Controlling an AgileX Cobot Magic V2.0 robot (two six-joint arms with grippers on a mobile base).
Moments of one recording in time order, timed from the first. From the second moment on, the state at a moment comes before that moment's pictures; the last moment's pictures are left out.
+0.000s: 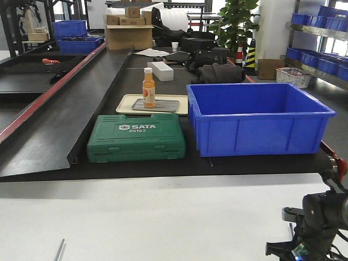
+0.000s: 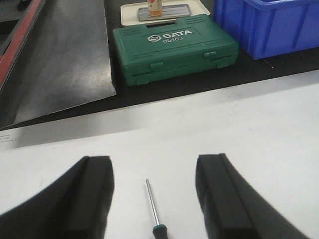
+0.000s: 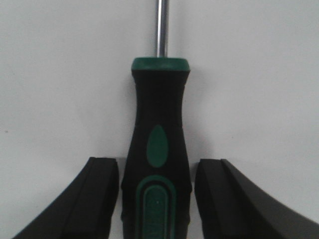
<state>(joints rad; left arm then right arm) -0.12 0.82 -0.77 -0.08 0.39 0.12 0.01 2.10 -1.31 -0.12 0.74 0.37</state>
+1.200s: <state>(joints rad) -0.12 1.36 -0.92 -0.08 0.70 -0.11 0.01 2.11 -1.32 -0.11 0.73 0.29</state>
